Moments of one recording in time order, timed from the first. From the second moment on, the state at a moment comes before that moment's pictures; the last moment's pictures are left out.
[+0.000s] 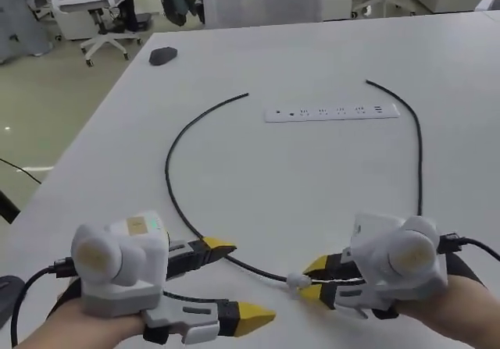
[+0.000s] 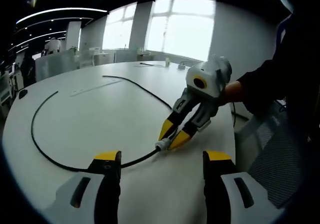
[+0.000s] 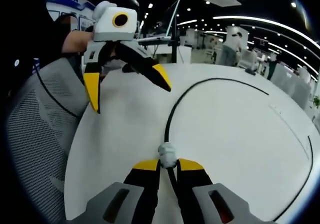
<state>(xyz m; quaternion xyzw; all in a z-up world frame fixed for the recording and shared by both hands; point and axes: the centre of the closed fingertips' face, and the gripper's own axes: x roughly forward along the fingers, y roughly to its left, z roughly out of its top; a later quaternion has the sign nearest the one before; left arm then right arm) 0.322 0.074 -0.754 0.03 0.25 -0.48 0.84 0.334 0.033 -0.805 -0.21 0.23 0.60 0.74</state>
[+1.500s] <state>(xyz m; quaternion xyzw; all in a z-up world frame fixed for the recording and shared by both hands) 0.285 0.010 -0.745 -0.05 0.24 -0.63 0.74 0.280 0.017 -0.752 -0.24 0.14 0.66 0.69</state>
